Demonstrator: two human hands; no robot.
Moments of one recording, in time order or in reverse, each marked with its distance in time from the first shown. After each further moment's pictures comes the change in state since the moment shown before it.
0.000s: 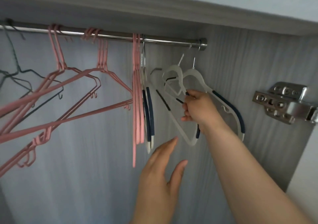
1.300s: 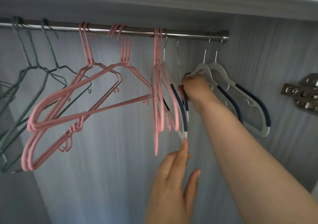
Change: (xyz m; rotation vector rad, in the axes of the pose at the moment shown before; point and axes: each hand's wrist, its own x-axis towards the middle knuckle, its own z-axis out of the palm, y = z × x) left_hand -0.027 0.000 -0.029 0.204 -0.023 0.147; right_hand 0.029 -0.024 0.050 -0.081 0.000 -0.002
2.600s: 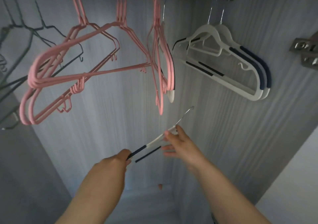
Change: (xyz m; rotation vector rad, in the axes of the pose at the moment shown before) left_hand -0.047 -0.049 -0.099 0.527 -0.647 -0.584; right_hand -0.132 0.177 0.044 0.245 -0.357 0.339
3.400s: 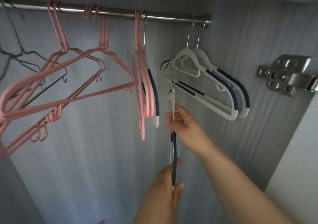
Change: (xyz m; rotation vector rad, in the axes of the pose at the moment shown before) left_hand 0.026 0.101 0.070 -0.566 0.005 0.372; right_hand -0.006 -0.096 -0.042 -0.226 0.143 -0.400
